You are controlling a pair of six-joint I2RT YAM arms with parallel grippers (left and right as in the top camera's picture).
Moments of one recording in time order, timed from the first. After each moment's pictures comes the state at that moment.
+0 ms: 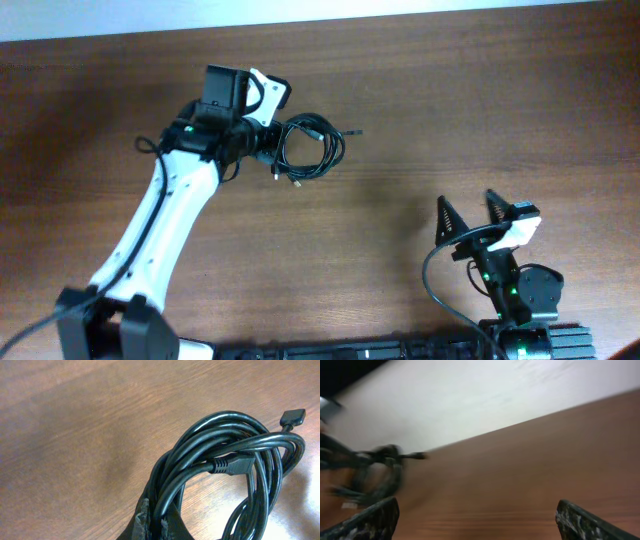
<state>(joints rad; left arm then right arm) -0.28 1.60 1.34 -0.70 0.25 0.16 -0.05 0.01 0.01 -0.03 -0.32 0.45</state>
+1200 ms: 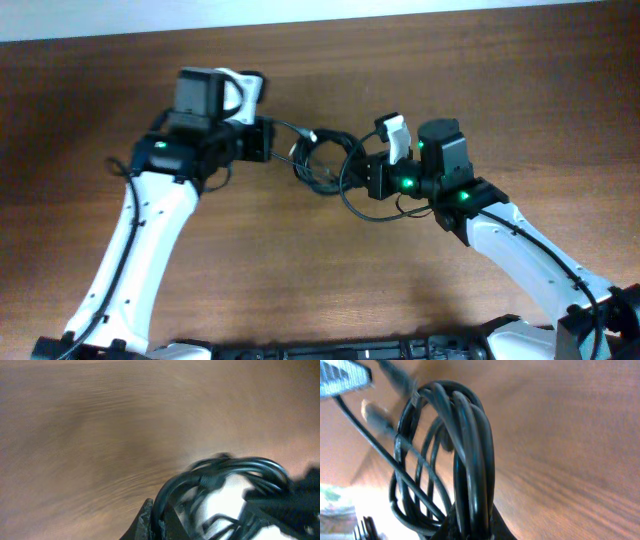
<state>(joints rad) -0.23 1.48 1.34 -0.76 0.30 -0.15 0.32 1.39 0.75 0.01 -0.61 0.35</state>
